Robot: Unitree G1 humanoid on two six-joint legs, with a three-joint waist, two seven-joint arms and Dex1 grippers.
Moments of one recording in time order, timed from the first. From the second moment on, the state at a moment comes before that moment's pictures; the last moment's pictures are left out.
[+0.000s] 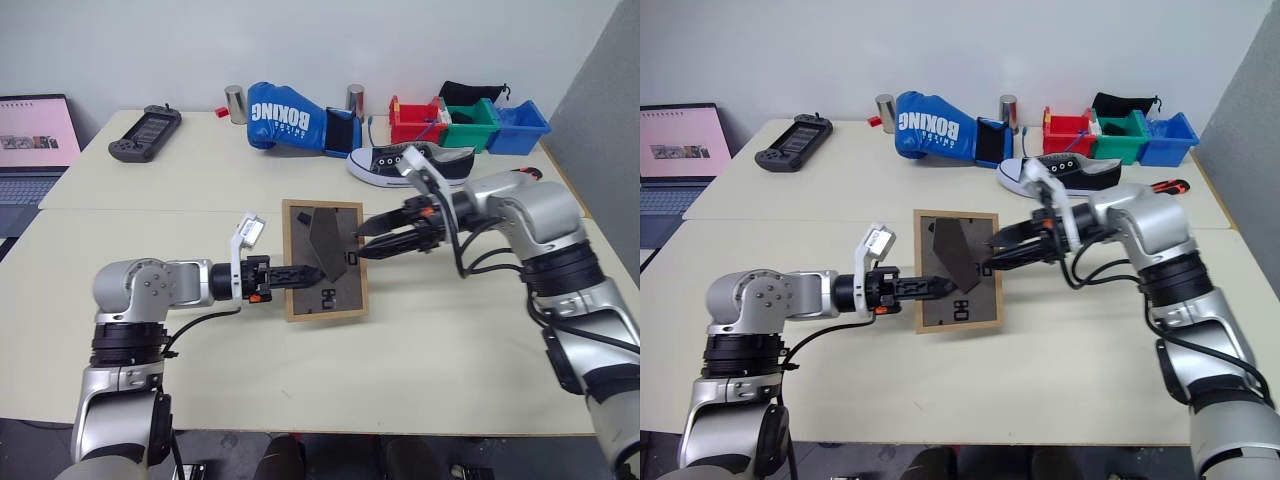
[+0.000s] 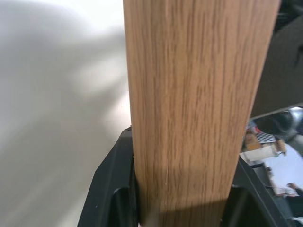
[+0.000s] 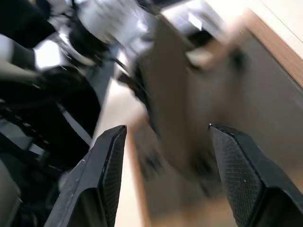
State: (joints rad) left arm -0.63 0.59 0.19 0.10 -0.85 1.46 -0.93; right arm -1.04 -0.63 0.27 0.32 0.39 0.80 1.44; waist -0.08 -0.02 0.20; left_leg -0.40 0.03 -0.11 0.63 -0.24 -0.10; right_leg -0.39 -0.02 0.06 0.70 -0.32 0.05
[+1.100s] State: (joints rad) left arm -0.50 0.68 0.11 0.23 -1.93 1.47 -0.25; right arm -1.05 -0.58 0.10 0.88 -0.85 -1.53 0.31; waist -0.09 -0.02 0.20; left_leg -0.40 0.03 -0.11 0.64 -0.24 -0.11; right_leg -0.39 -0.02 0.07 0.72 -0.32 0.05
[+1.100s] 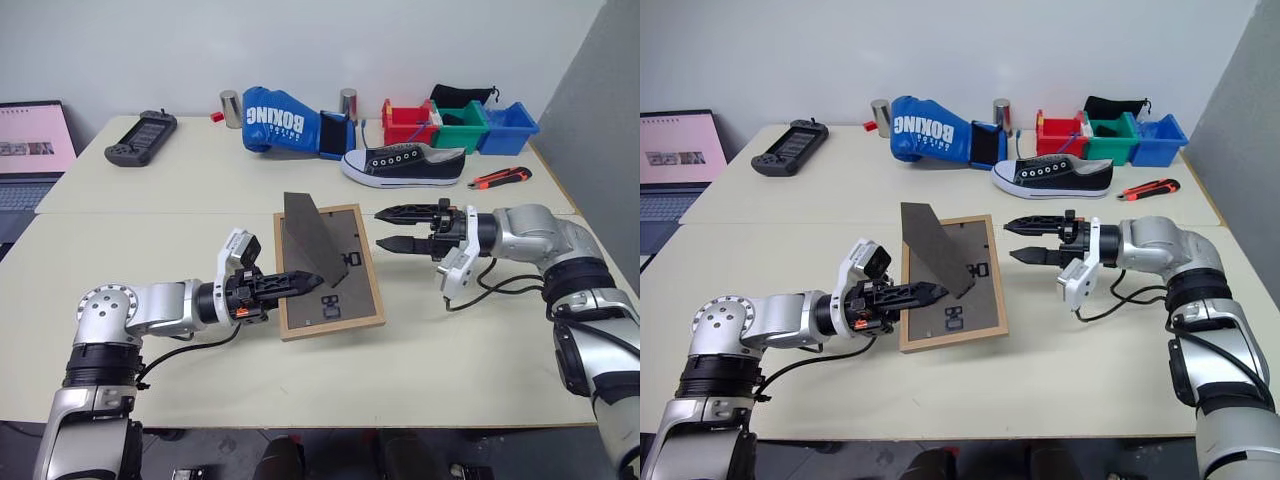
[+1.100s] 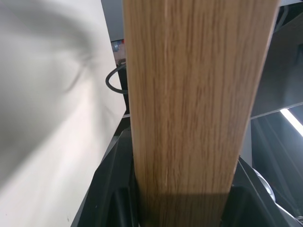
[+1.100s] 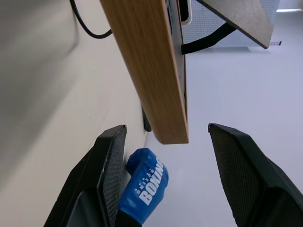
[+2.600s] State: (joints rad) left arm -0.45 0.70 0.04 0.15 -1.95 1.43 -0.28; right arm -1.34 -0.63 0.96 0.81 -1.52 -1.21 -1.05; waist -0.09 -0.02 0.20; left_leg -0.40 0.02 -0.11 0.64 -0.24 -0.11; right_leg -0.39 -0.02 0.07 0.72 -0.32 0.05
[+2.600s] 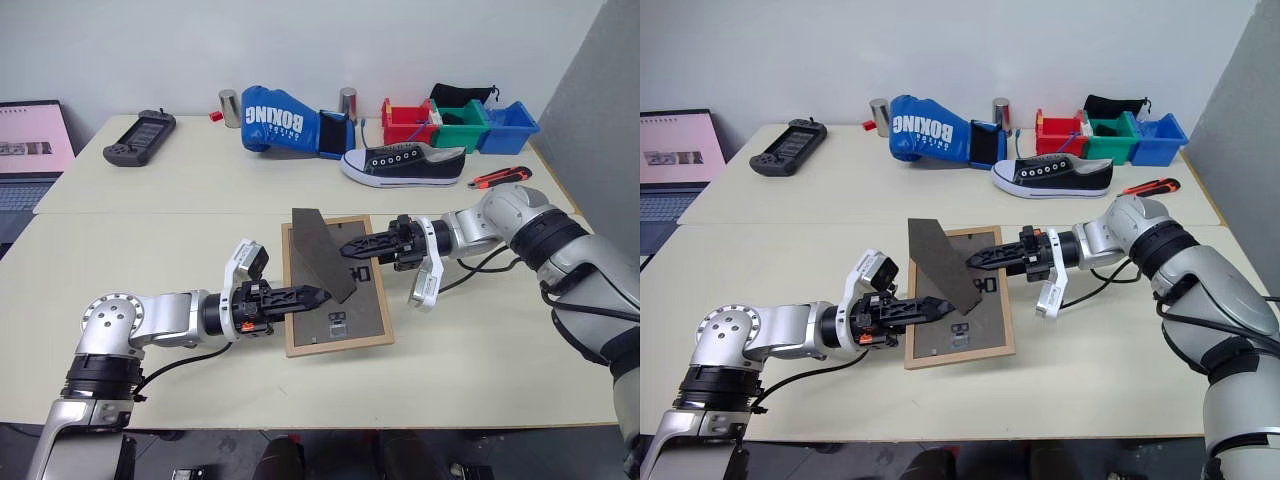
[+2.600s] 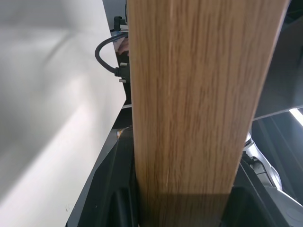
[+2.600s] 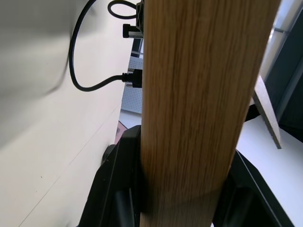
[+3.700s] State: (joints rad) left arm -0.37 0.91 0.17 0.00 -1.95 1.30 -0.29; right arm -1.34 -0.63 0.95 1.00 -1.32 -1.37 -0.93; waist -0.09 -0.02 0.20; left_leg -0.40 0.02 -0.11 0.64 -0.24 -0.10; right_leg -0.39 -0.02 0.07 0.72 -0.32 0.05
